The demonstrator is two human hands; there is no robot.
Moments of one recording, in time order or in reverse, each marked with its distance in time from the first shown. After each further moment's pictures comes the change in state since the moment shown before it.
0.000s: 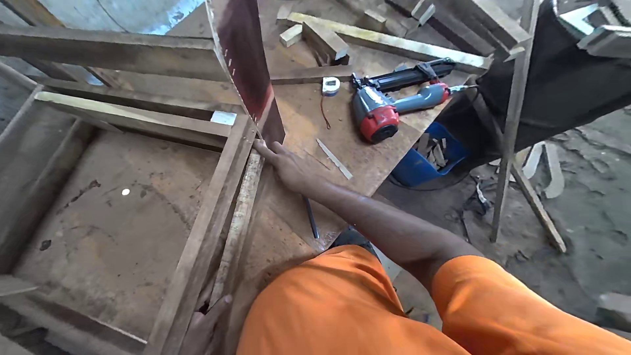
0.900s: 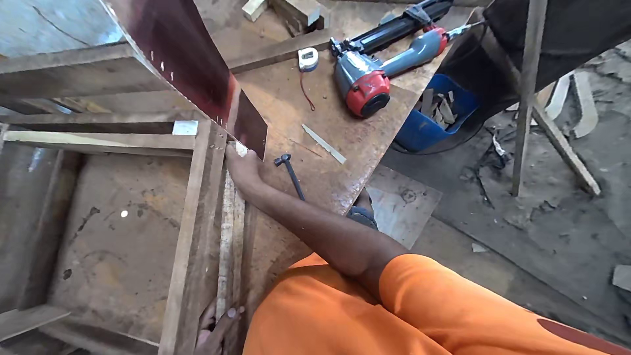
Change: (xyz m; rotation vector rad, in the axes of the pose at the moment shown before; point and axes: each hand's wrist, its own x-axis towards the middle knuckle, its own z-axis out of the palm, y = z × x) left_hand 0.000 0.020 0.006 -0.124 -0.121 0.091; right_hand 0.061 -0.062 0.051 1.250 0.430 0.981
